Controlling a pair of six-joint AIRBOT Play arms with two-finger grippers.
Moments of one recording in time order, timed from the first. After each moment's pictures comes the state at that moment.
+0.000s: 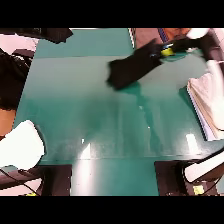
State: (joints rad) left arm -0.36 -1.32 1.94 1.25 -1.20 -1.41; right arm -0.08 -1.69 1.90 -1.10 1.20 1.41
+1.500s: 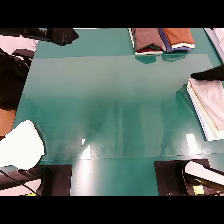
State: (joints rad) left arm -0.38 -1.32 1.94 1.24 -1.22 -1.46; right arm -0.65 -1.21 1.64 -1.42 1.20 1.48
